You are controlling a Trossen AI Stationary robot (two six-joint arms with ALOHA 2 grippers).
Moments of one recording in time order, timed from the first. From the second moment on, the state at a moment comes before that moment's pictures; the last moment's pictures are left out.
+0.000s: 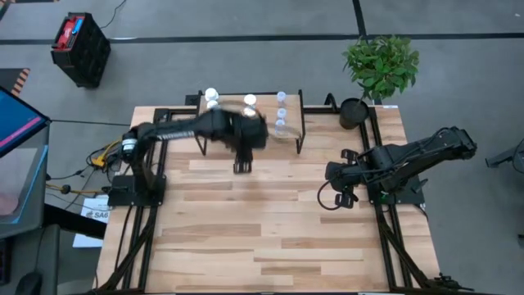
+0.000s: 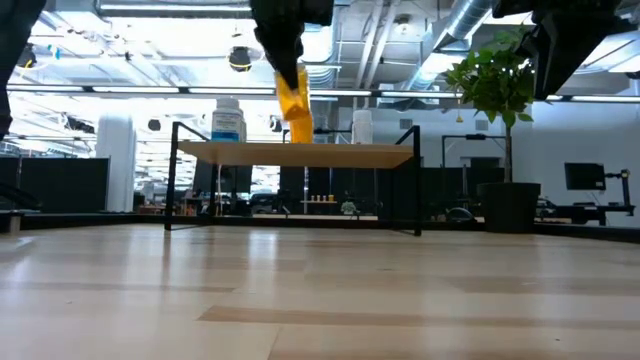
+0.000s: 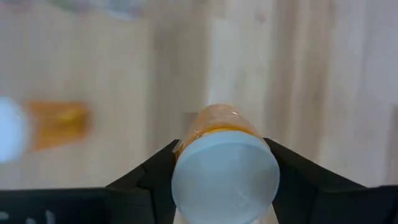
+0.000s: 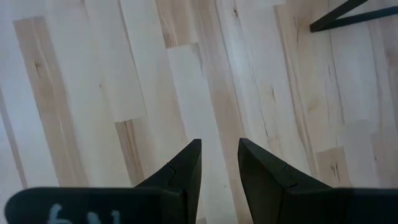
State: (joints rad) left arm 0.16 1.83 1.89 -1.29 -0.12 0.15; right arm 0.27 1.16 1.09 -1.20 0.21 0.46
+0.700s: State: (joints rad) left arm 0.37 1.84 1.94 -1.22 -0.06 0.22; right arm 0.27 1.16 1.09 -1.21 0.21 0.46
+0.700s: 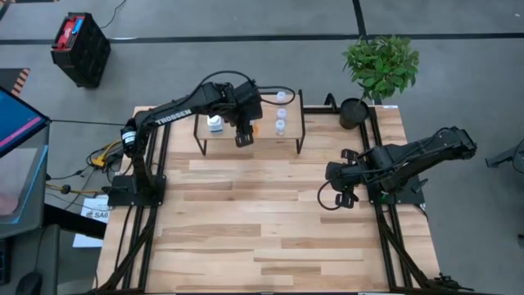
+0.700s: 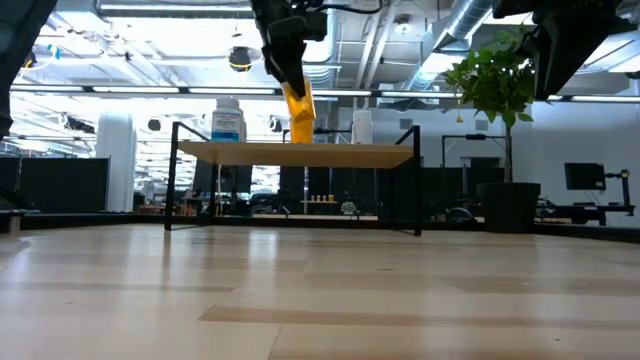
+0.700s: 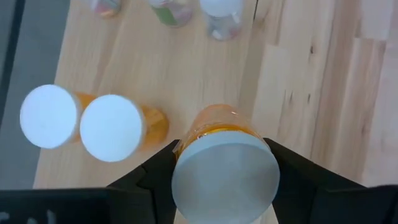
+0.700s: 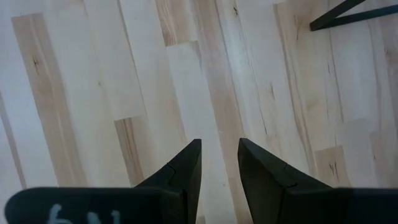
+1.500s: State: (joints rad) left arm 0.38 1.92 1.95 -1.25 -0.11 0.24; right arm 0.27 1.16 1.09 -1.22 0.21 0.46
